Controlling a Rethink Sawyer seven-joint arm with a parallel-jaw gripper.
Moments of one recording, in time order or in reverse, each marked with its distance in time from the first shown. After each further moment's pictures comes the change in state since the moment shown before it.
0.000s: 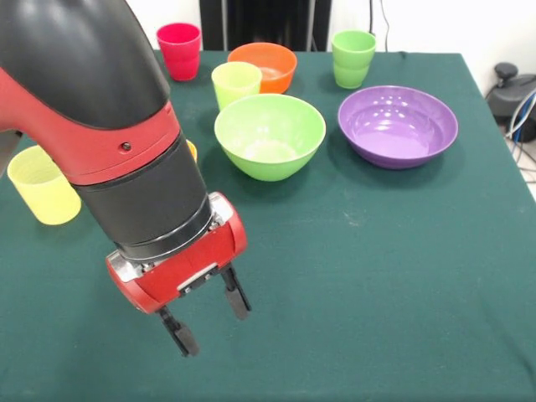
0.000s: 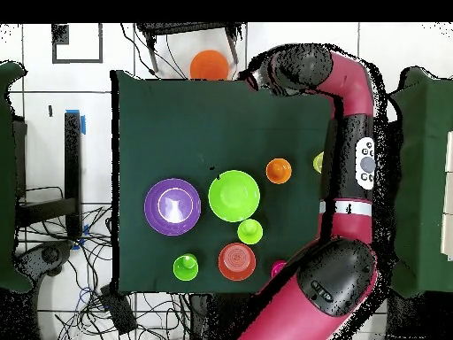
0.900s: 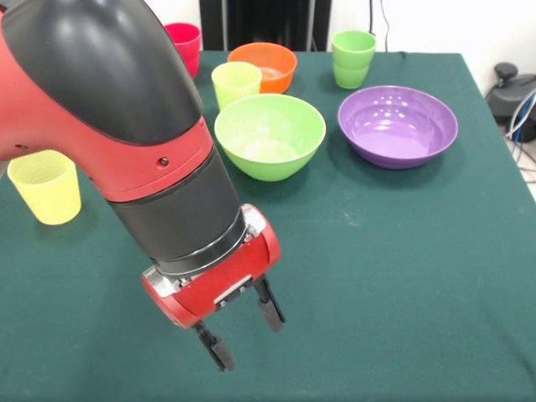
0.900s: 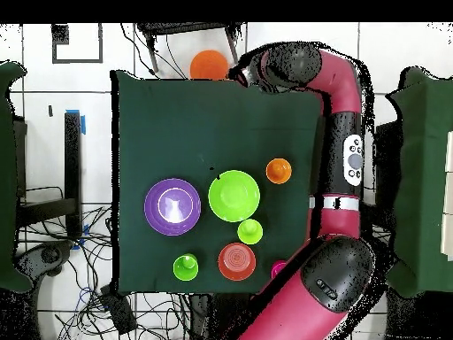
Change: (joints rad) arm -0.014 0.044 0.139 -0.002 -0.109 0.034 0.000
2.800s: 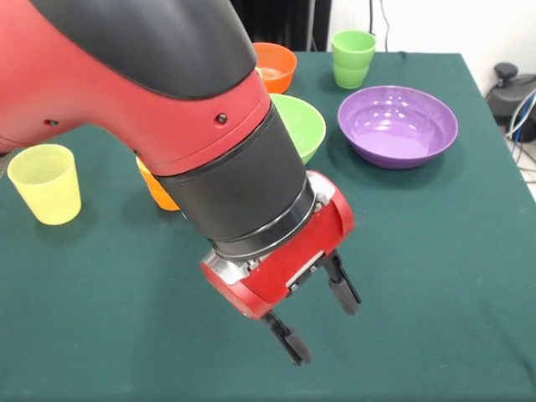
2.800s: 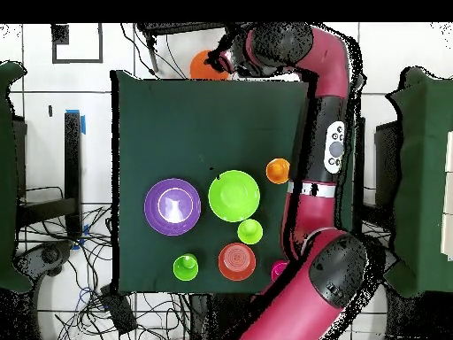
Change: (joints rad) arm -0.025 0.072 0.400 -0.025 -0.278 0.200 -0.001
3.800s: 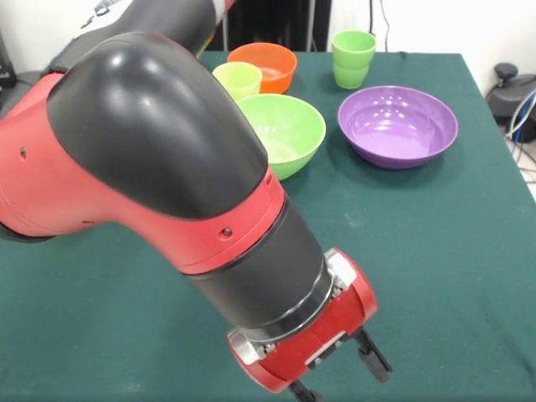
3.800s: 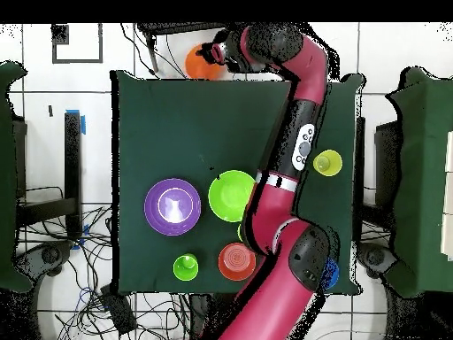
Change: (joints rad) arm 0.062 0.164 0.308 -0.219 -0.232 0.046 -0.007
